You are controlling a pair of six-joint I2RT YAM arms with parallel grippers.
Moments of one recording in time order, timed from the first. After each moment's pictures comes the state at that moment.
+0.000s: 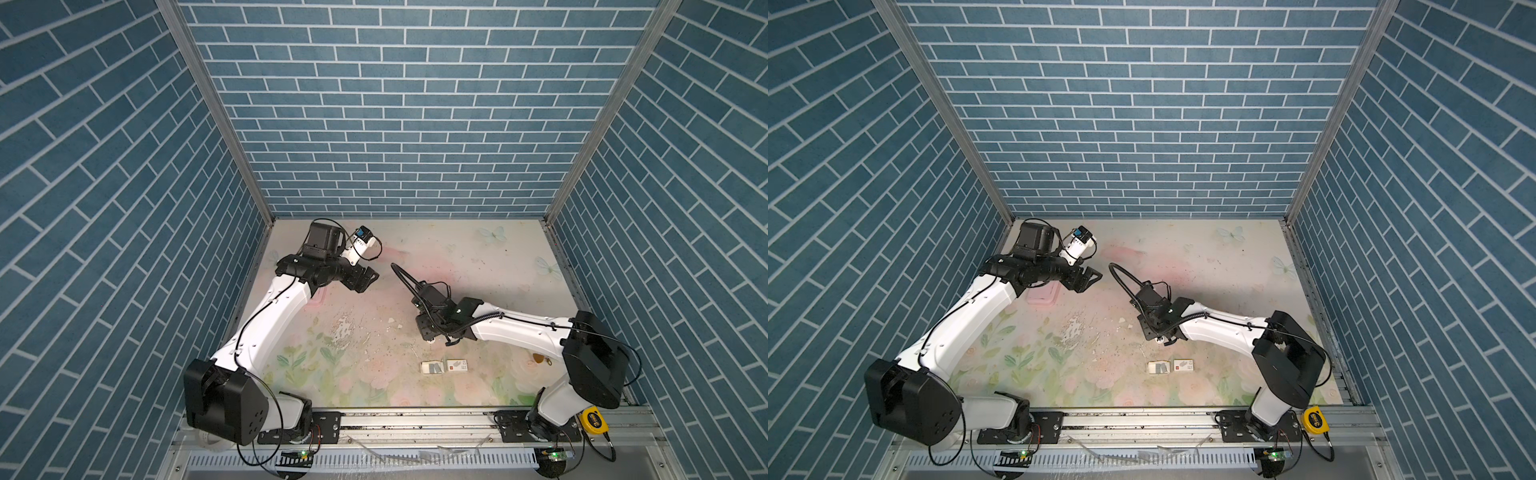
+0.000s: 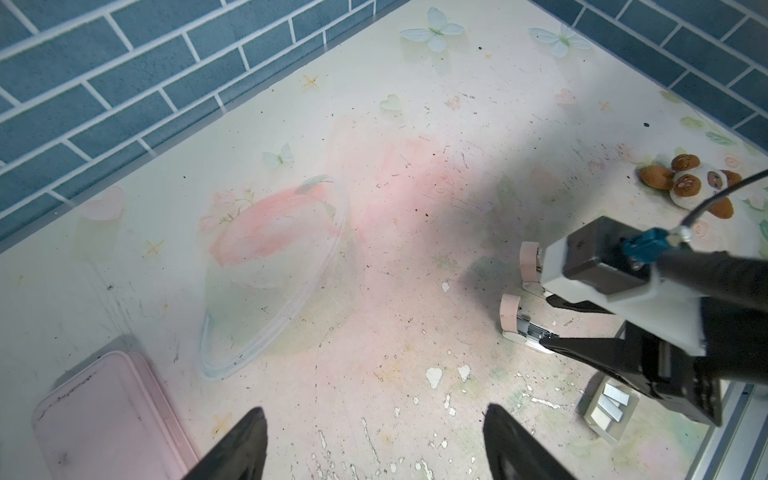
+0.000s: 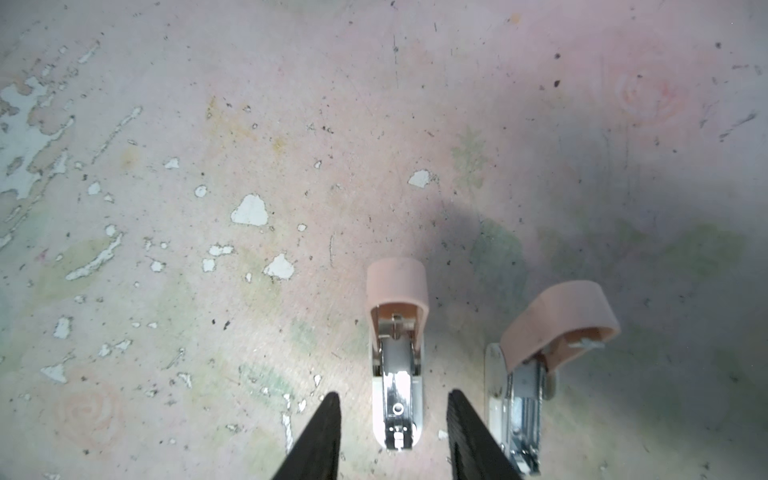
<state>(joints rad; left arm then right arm) -0.29 1.36 1.24 -0.71 0.38 0.30 1.01 1.58 1.03 -0.54 0.21 0.46</state>
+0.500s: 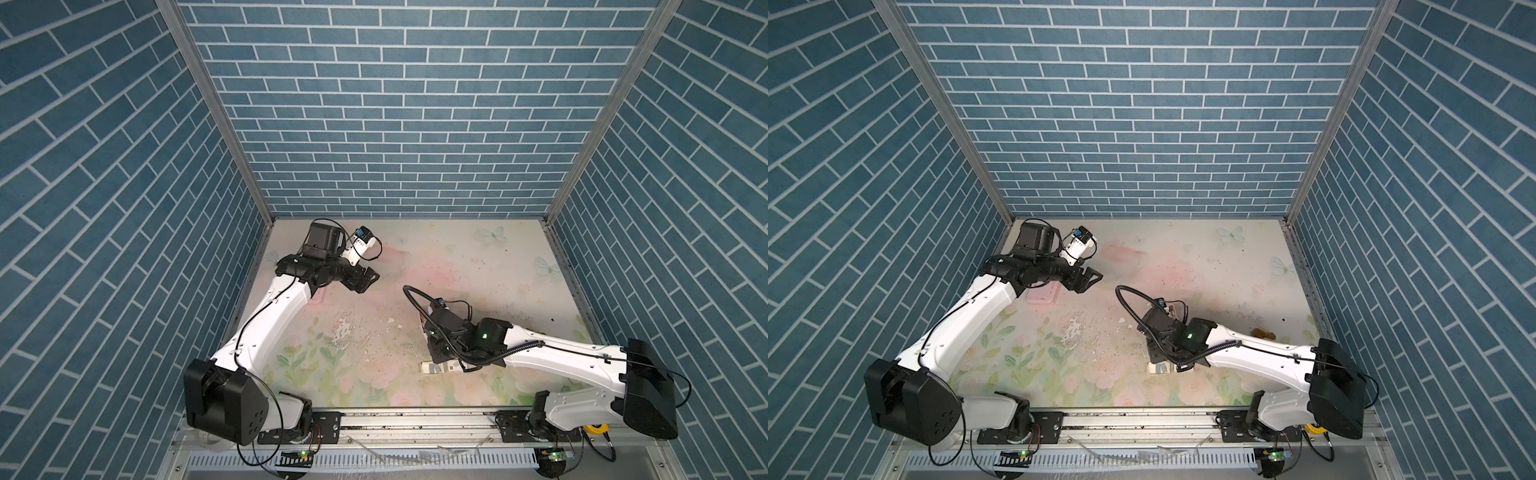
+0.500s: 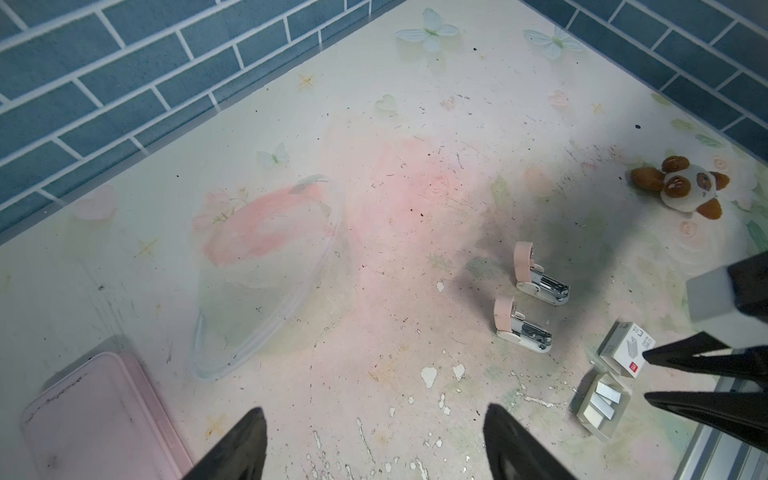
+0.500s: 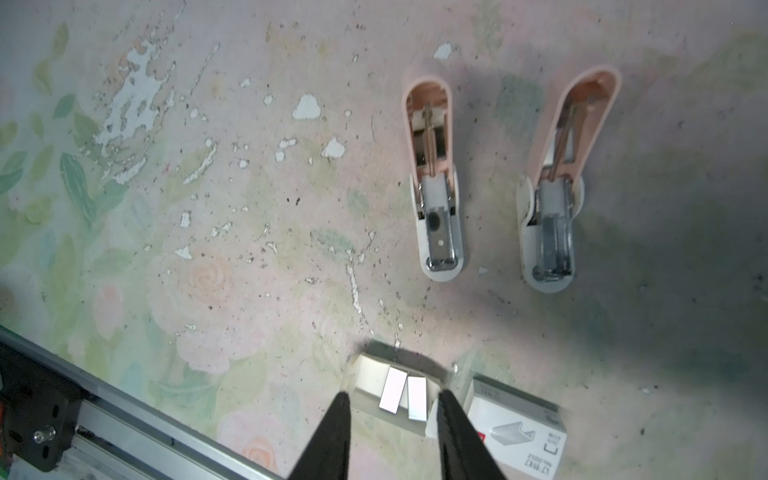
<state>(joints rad) -0.29 1.36 1.24 -0.70 0.40 0.29 1.18 1.34 0.90 -0.67 0.16 0.77</state>
